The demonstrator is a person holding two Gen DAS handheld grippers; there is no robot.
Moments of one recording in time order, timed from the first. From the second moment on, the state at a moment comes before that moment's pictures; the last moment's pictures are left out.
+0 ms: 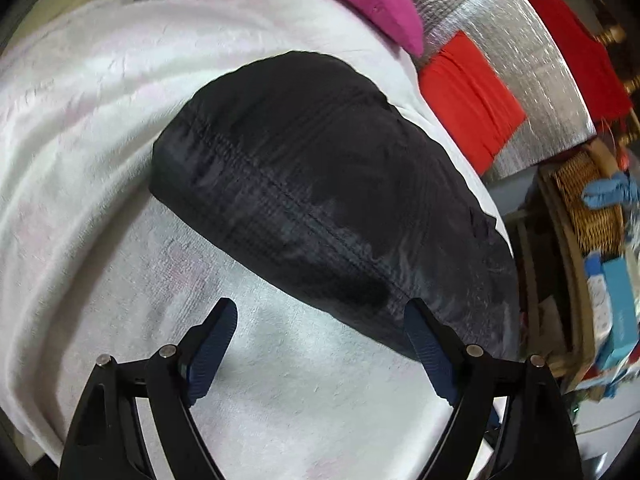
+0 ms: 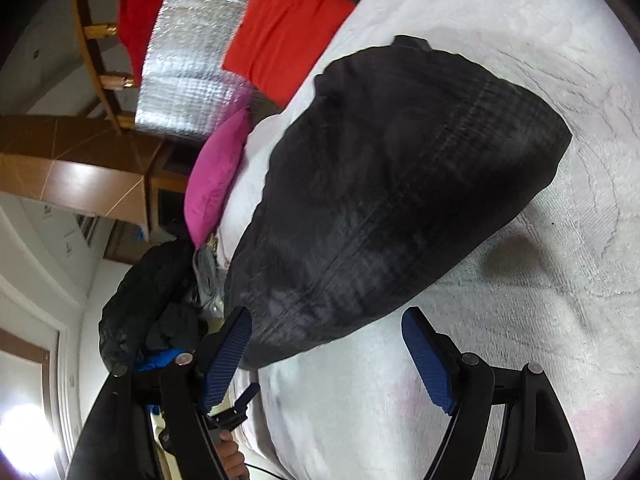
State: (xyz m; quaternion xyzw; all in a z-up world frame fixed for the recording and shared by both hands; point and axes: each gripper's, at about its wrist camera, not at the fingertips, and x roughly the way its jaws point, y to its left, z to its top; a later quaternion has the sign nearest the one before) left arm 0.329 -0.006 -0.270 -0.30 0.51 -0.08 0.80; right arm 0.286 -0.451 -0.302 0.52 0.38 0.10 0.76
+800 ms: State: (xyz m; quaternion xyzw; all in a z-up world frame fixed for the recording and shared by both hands) left arm 0.369 0.014 -0.301 -0.43 0.48 -0.05 0.76; right arm 0.305 -0.489 -0.340 0.60 0.32 0.00 0.73
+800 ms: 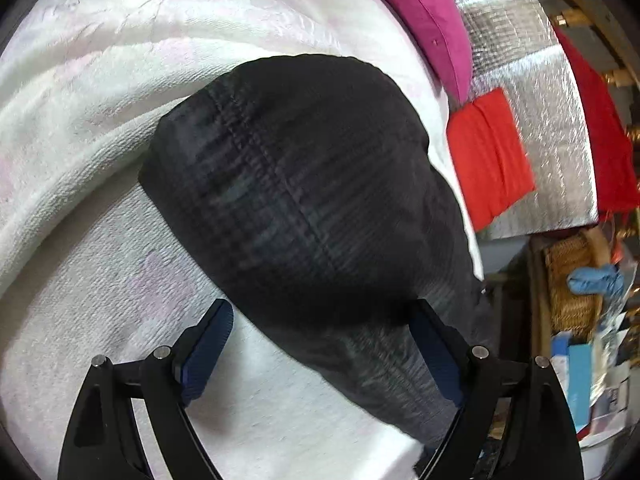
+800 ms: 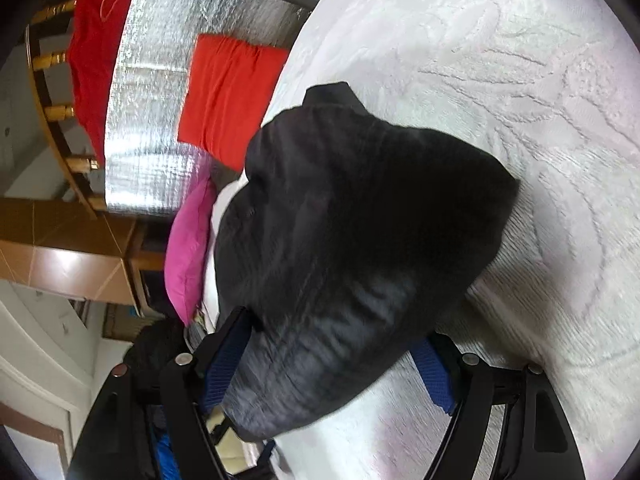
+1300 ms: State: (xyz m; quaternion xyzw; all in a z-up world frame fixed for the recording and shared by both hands) left arm 0.402 0.012 -0.307 -0.47 0.47 -0.05 0.74; right arm 0.336 -0.500 -0.347 0.58 0.31 -0.01 0.75
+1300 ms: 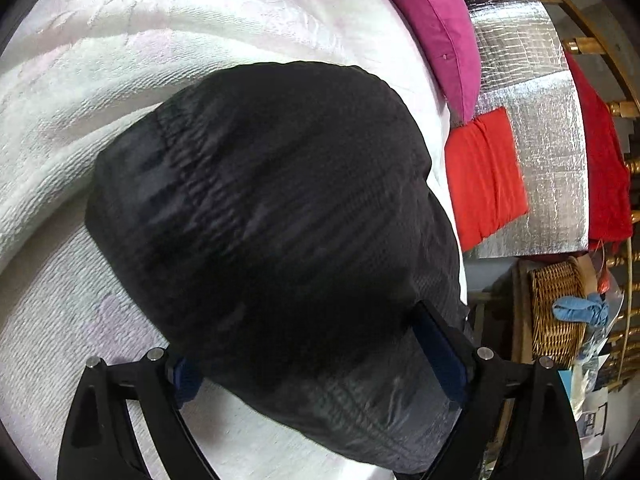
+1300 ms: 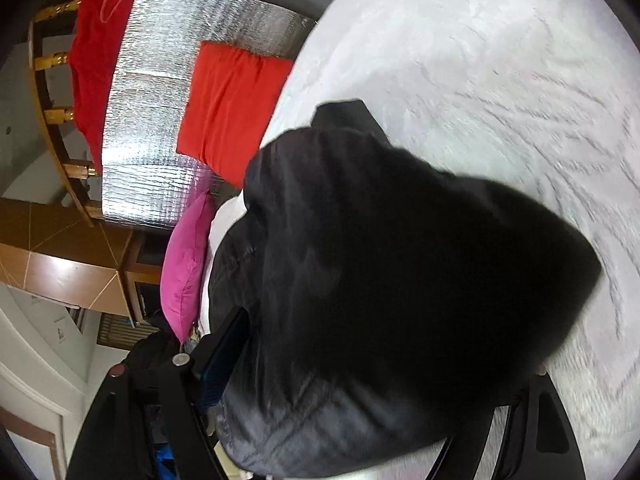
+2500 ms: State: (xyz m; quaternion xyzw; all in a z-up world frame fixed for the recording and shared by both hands) left arm 0.355 0.015 -0.263 -0.41 0.45 -0.08 0.79; right arm 0.300 -0.471 -0.286 0.43 0.30 -0.04 0.85
